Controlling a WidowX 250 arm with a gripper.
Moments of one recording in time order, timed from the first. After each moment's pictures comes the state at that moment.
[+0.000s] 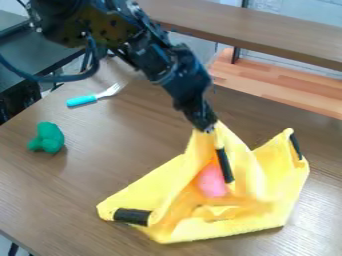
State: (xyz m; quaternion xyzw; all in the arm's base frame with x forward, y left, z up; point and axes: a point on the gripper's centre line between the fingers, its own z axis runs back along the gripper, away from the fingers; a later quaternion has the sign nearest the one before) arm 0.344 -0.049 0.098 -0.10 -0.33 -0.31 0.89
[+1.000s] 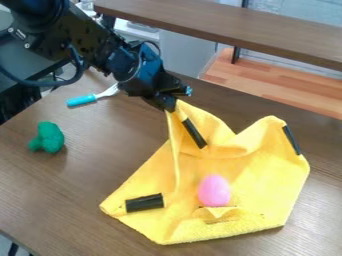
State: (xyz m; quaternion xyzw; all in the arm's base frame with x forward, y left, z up) arm 0.369 0.021 0.080 -0.13 -0.35 0.07 0.92
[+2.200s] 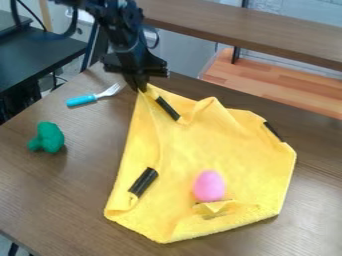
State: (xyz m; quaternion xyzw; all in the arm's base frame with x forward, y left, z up) arm 0.404 0.090 0.078 0.02 -0.27 0.13 0.95
